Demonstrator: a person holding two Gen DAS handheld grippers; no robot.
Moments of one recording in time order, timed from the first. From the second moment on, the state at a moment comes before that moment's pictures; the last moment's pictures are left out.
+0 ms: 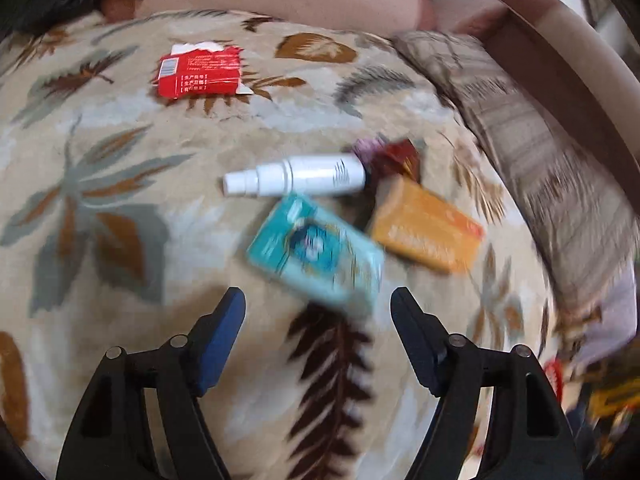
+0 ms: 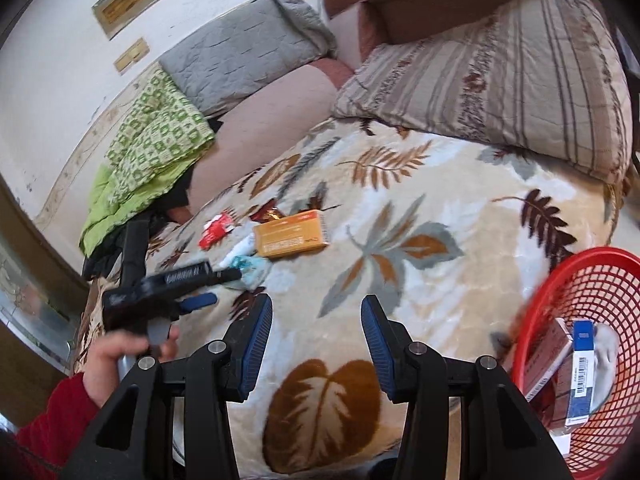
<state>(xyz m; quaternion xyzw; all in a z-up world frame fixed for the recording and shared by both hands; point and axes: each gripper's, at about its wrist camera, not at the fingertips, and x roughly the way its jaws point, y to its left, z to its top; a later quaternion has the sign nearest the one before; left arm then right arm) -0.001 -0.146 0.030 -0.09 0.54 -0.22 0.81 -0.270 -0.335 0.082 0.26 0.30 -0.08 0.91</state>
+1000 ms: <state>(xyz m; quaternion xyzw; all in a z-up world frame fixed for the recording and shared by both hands) -0.048 -0.075 0.009 0.00 0.45 -0.22 0.86 -0.098 -0.330 0.058 0.19 0.36 0.02 0.91</state>
